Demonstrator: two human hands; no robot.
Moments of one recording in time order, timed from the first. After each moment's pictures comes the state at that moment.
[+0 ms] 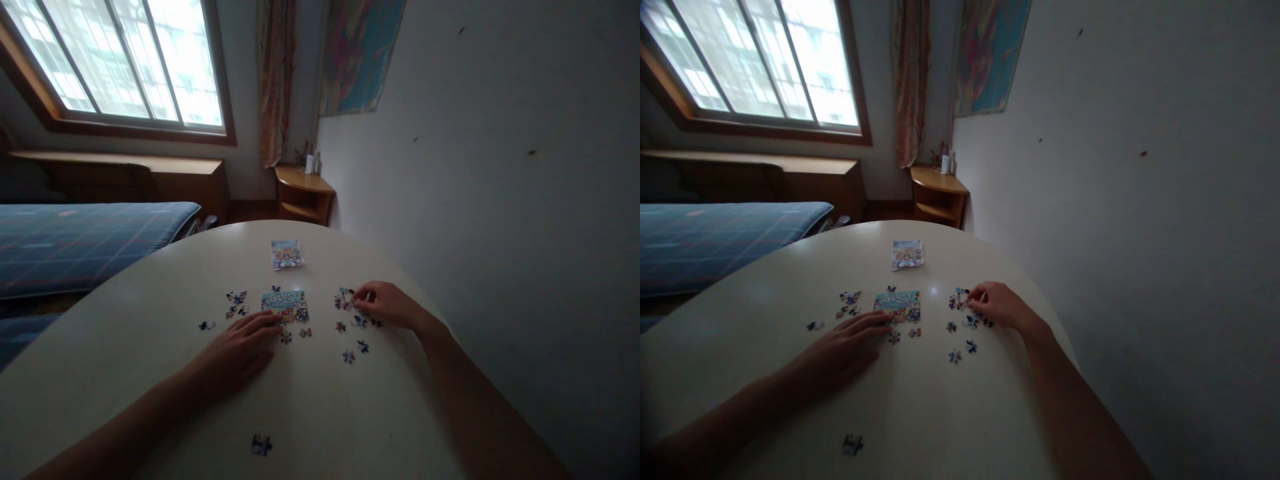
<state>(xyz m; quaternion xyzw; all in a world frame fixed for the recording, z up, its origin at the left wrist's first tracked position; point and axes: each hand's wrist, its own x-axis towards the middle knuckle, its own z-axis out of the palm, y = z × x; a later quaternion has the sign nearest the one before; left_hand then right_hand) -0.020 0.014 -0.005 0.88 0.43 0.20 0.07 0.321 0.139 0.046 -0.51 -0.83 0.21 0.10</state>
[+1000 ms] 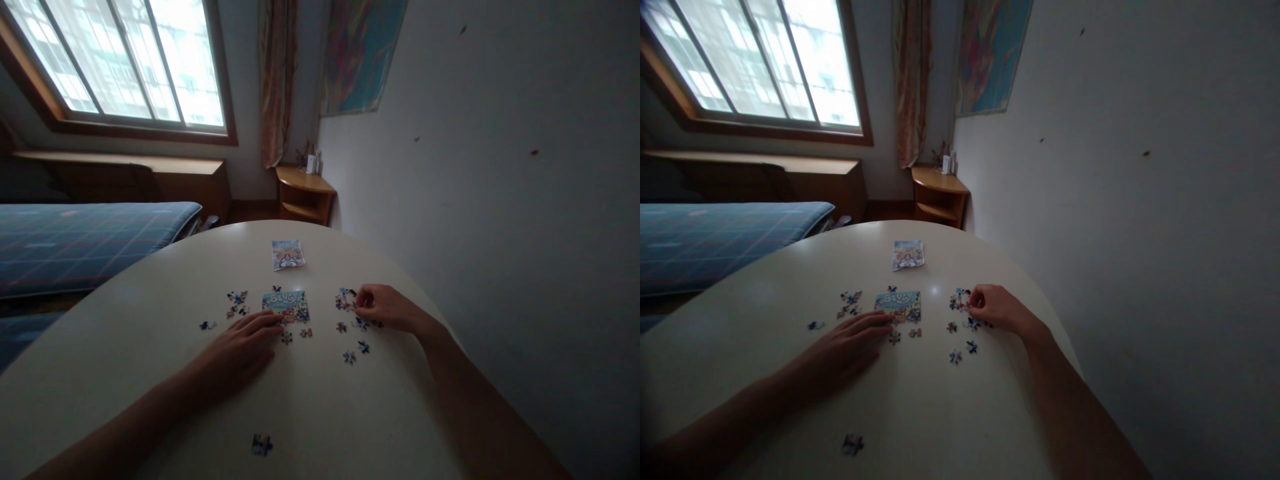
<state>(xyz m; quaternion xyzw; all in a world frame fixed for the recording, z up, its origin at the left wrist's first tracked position) -0.022 0.014 -0.010 0.87 0.43 0.21 0.07 0.317 0.135 0.045 -0.51 -0.83 0.23 0.10</state>
